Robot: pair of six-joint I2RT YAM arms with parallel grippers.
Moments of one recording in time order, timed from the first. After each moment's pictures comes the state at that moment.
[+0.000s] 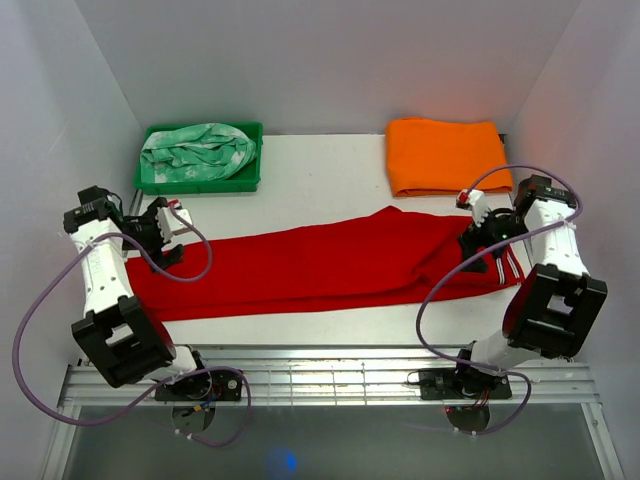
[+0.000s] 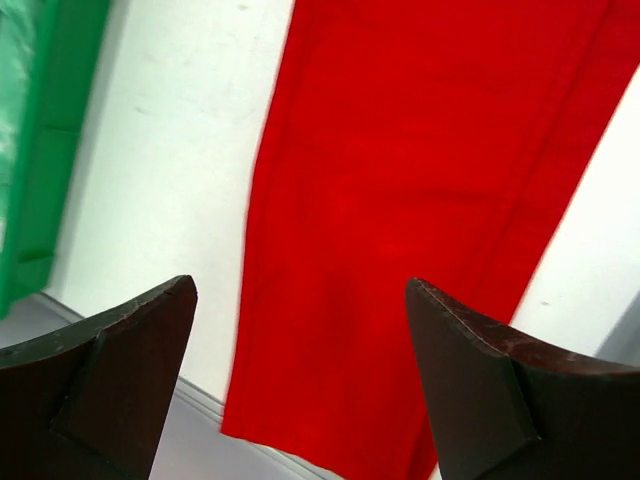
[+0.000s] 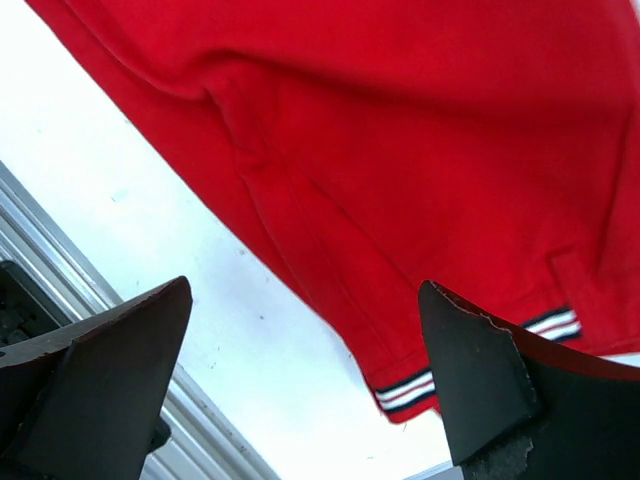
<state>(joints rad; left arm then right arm) 0.50 1.37 1.28 -1.24 0.75 1.72 -0.25 1.47 1.24 -1.20 -0.59 -1.19</state>
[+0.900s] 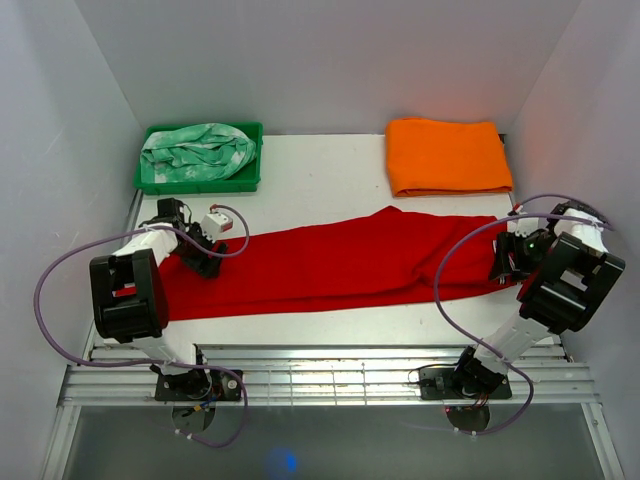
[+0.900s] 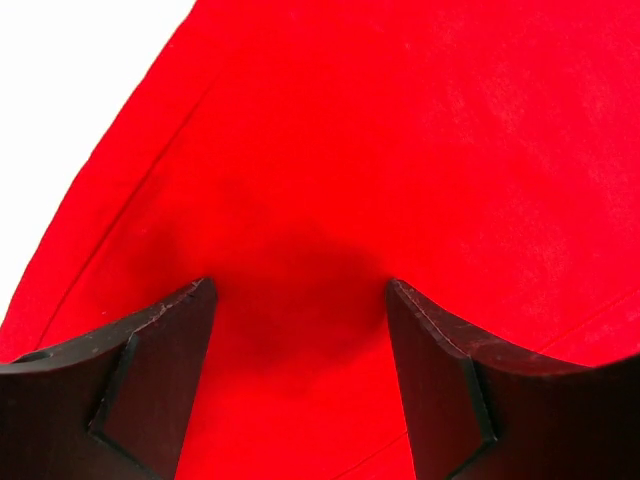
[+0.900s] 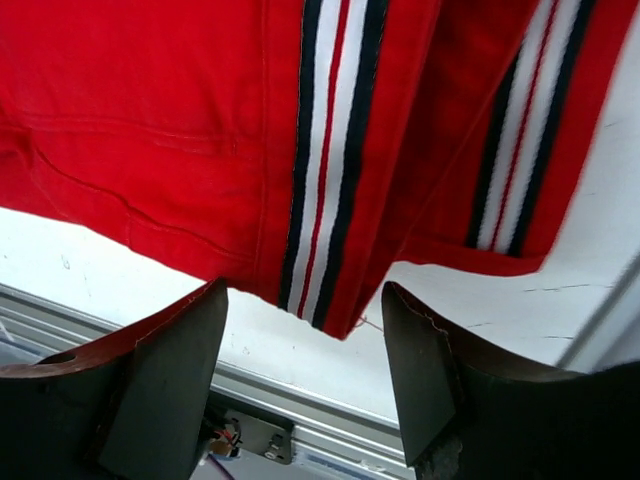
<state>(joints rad) 0.17 1.62 0.93 -0.59 0.36 0.83 -0.58 1.73 1.23 -1.05 -0.40 -0.66</state>
